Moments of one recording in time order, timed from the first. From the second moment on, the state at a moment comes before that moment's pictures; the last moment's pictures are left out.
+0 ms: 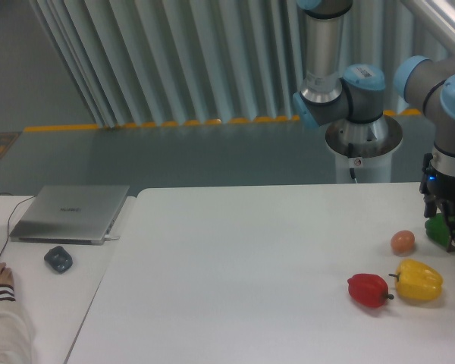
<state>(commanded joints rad) 2.55 -1.82 -1.53 -1.31 1.50 1.71</state>
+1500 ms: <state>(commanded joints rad) 2.43 -1.78 -1.67 -1.21 1.41 1.39</state>
